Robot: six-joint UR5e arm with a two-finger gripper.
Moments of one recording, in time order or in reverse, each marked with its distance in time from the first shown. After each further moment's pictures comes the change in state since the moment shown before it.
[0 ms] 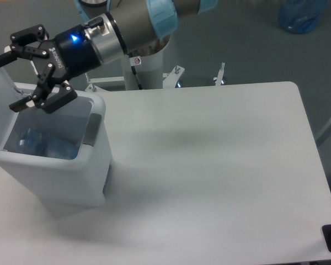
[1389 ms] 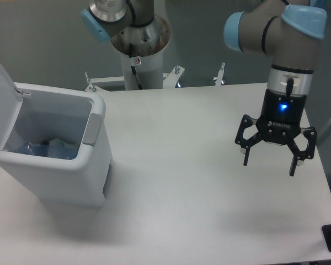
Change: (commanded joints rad) arm 0.296 -0.281 0.302 -0.193 1.081 0.270
